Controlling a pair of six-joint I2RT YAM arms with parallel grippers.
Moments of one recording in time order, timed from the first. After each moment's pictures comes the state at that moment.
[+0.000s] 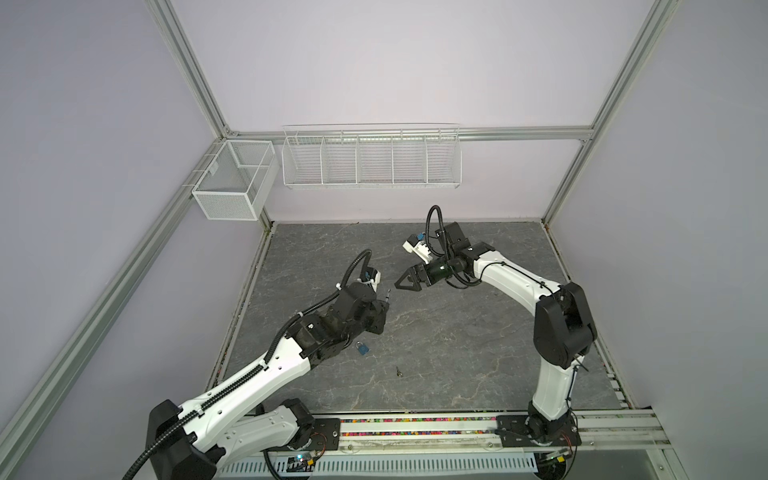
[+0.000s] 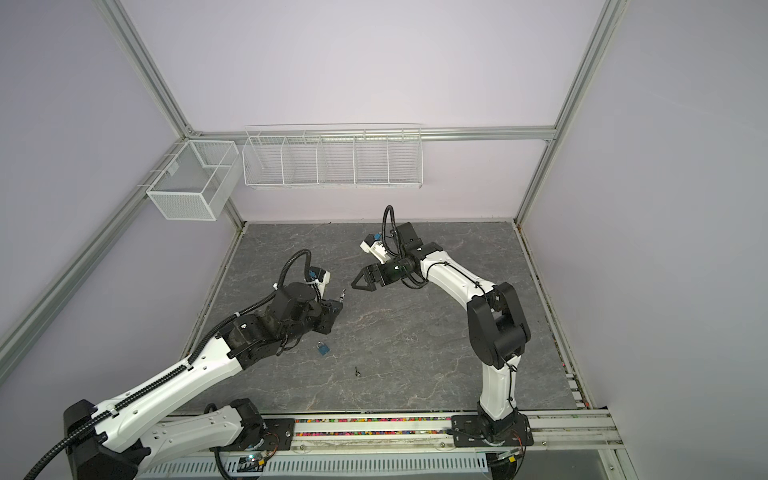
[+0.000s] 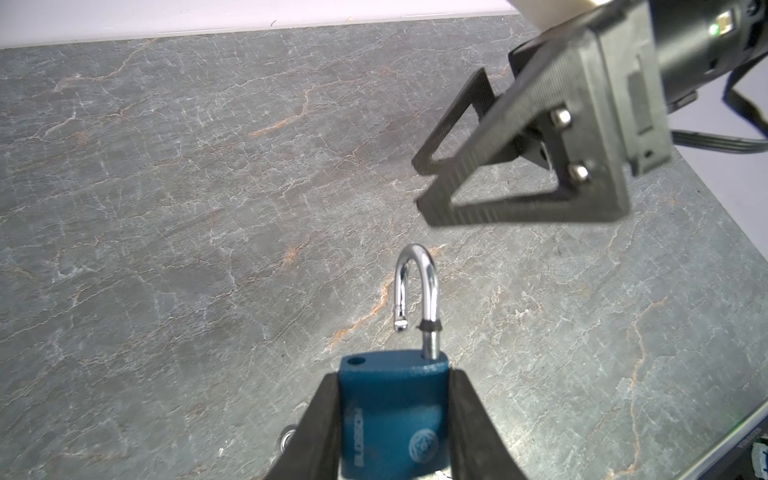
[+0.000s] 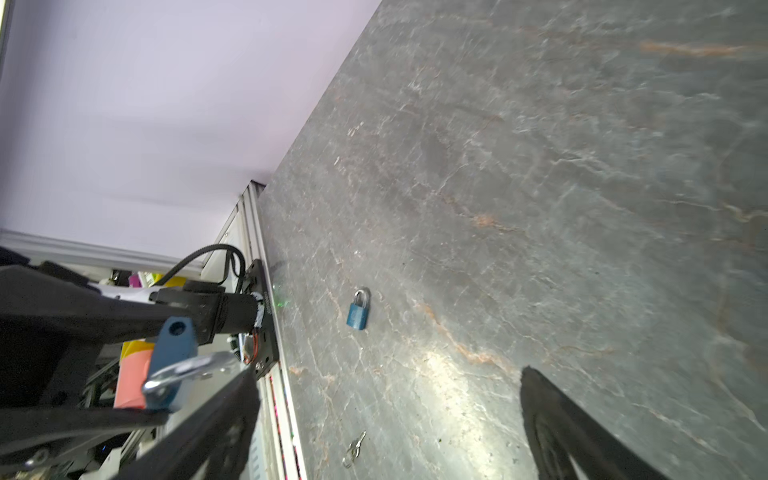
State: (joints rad) left arm -0.85 1.05 0.91 -0.53 -0.20 -0.40; right arm 0.53 1.90 1.51 -0.51 -0.81 0.11
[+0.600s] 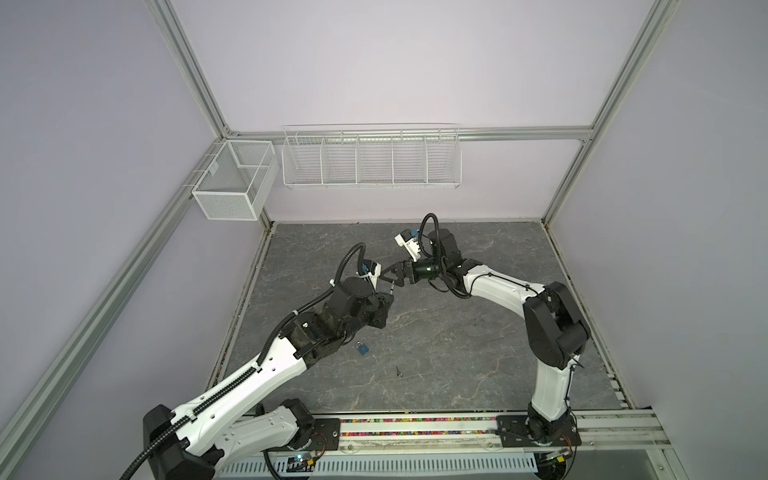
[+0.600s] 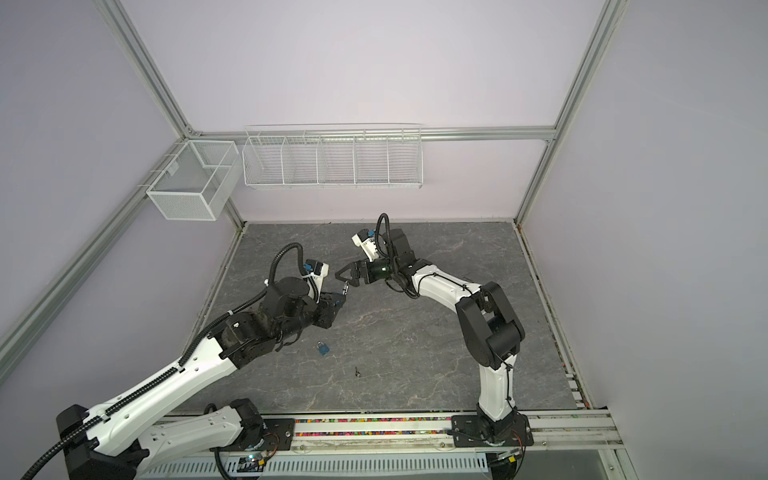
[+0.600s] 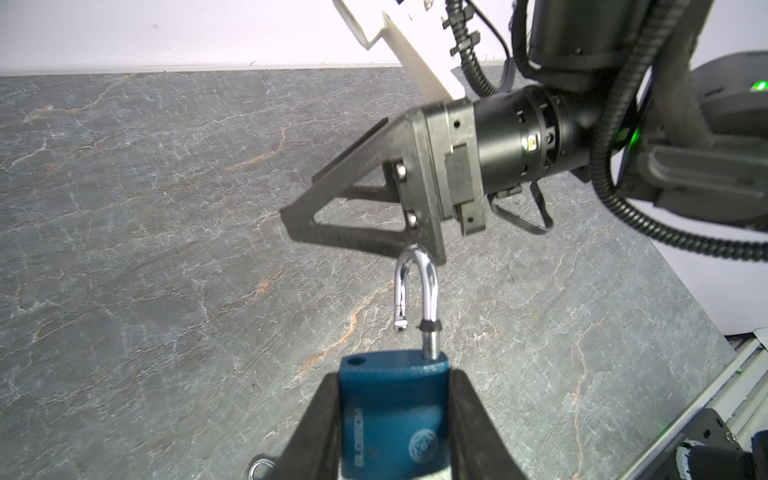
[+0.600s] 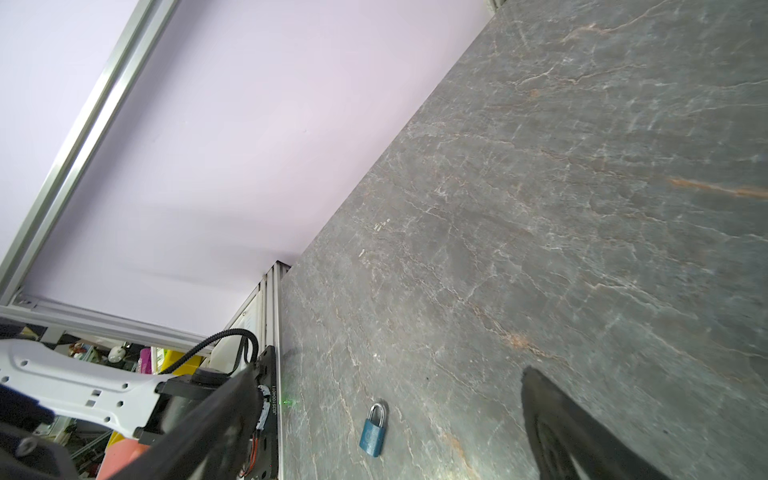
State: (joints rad) left arm -0.85 1.04 0.96 -0.50 -0.16 -0.42; right arm 0.60 1.93 1.36 0.09 -0.81 0.42
